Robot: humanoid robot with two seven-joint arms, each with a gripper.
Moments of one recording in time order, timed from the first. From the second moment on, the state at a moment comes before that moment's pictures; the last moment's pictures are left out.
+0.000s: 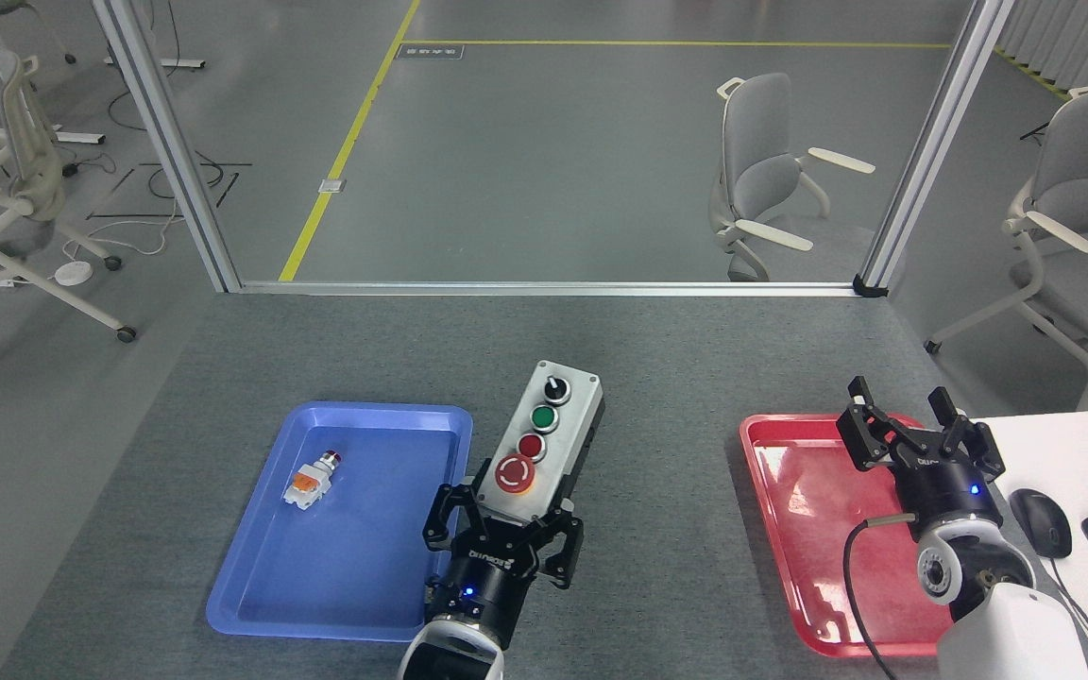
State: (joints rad) left arm -0.18 -0.08 -0.49 -1.42 -1.46 0.20 0.10; right arm -0.34 -0.16 -0.23 -1.21 1.24 -0.25 0.00
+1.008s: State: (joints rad) left arm -0.40 -0.14 -0.84 -0.96 -1.51 0.24 0.06; right arm -0.34 -0.16 -0.23 -1.21 1.24 -0.25 0.00
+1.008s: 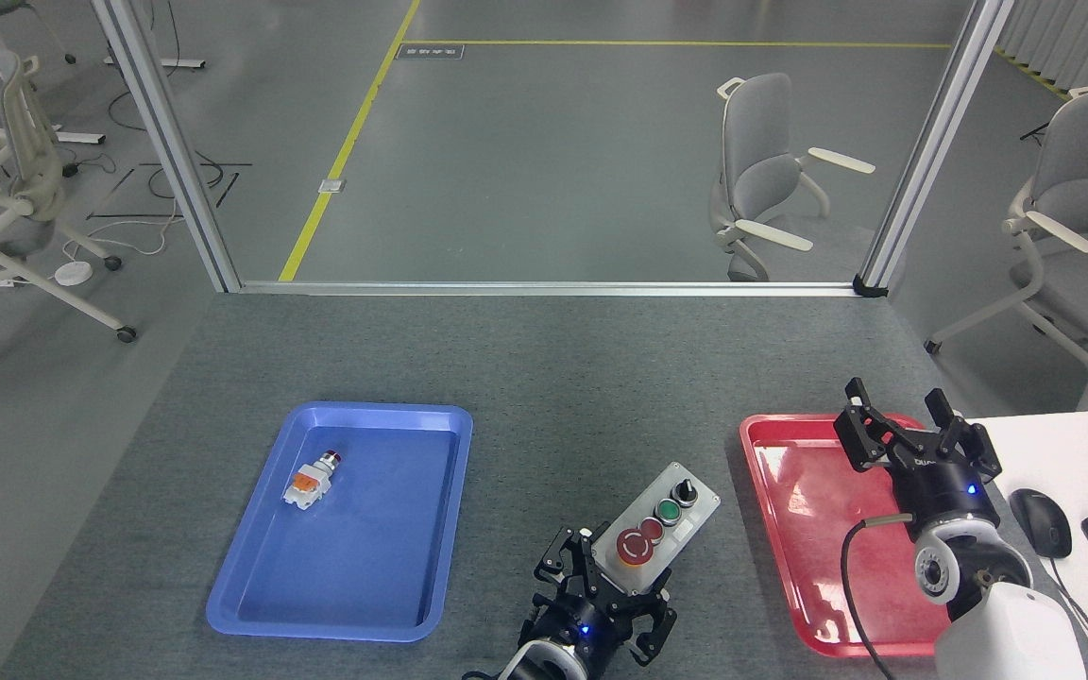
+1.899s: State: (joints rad) left arm -0.47 -0.14 -0.86 -0.80 -1.49 0.24 0.05; right arm -0.34 -0.16 -0.22 -1.21 1.24 -0.28 -0.01
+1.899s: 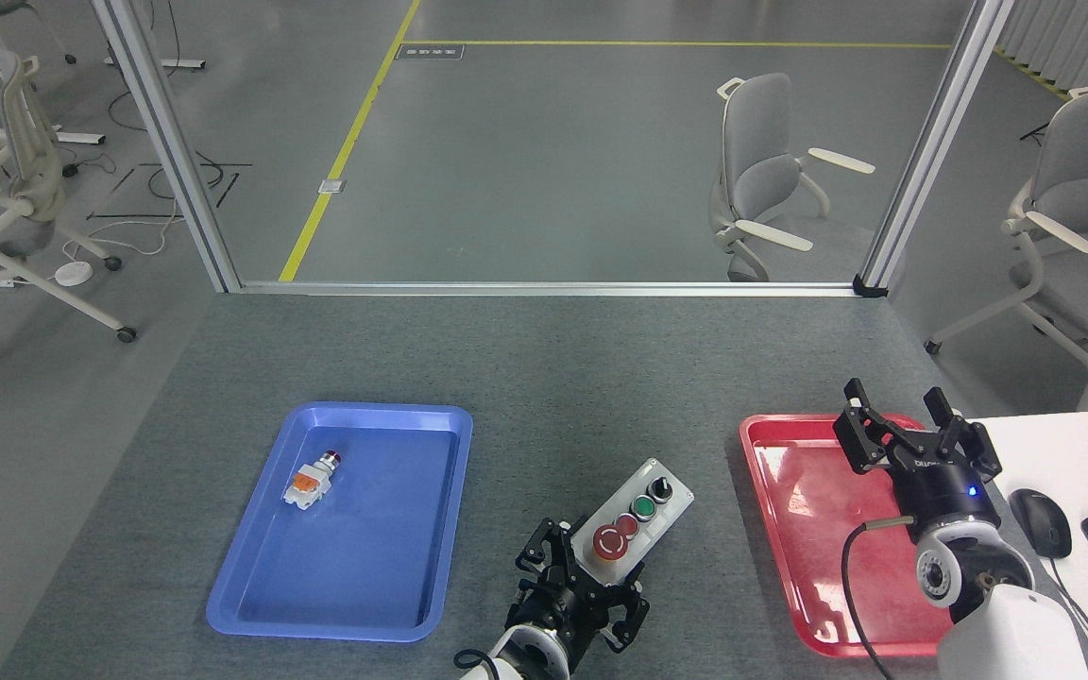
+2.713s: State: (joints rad) left arm -0.32 0.00 -0.85 -1.07 -1.49 0.25 0.07; right arm -0.34 -0.17 -0.21 -1.20 1.25 -0.31 -0.01
